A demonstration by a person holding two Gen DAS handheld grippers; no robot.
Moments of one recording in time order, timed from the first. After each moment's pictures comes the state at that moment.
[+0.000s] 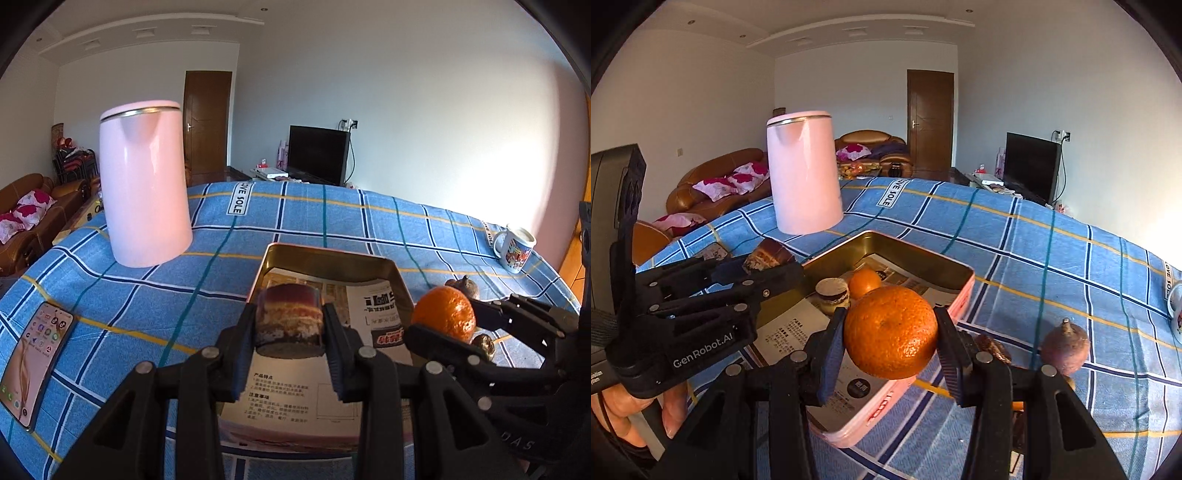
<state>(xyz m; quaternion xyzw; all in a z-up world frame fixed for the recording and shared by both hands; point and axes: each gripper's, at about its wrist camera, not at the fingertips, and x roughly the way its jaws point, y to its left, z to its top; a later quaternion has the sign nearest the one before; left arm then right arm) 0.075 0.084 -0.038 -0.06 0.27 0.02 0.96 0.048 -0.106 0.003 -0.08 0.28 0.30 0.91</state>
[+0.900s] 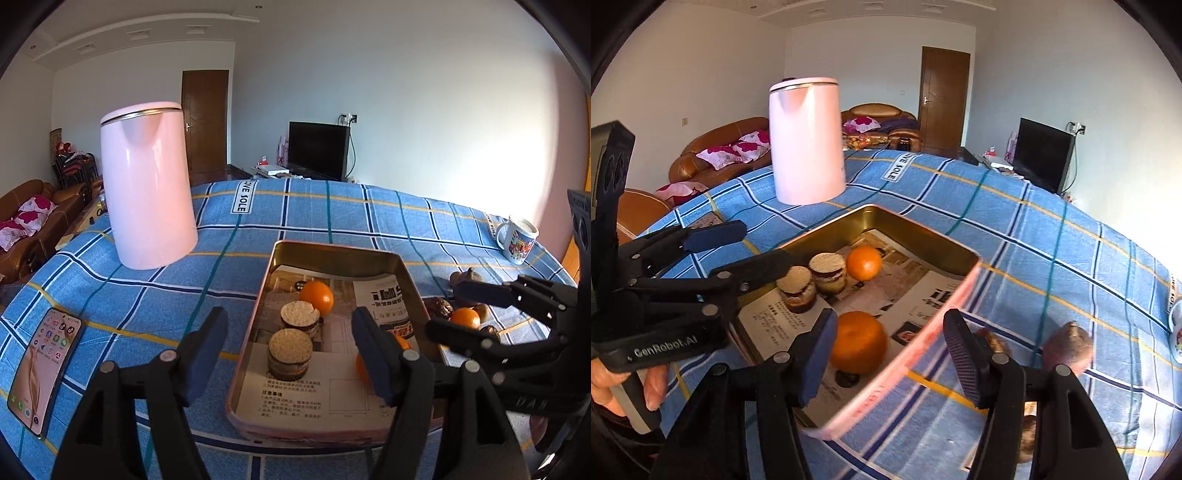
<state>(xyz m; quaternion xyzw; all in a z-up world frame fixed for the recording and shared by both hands) 0.073 0.085 -0.035 -0.05 0.28 0.02 0.96 0.065 -0.114 0.000 -0.12 0.32 0.30 0.89</state>
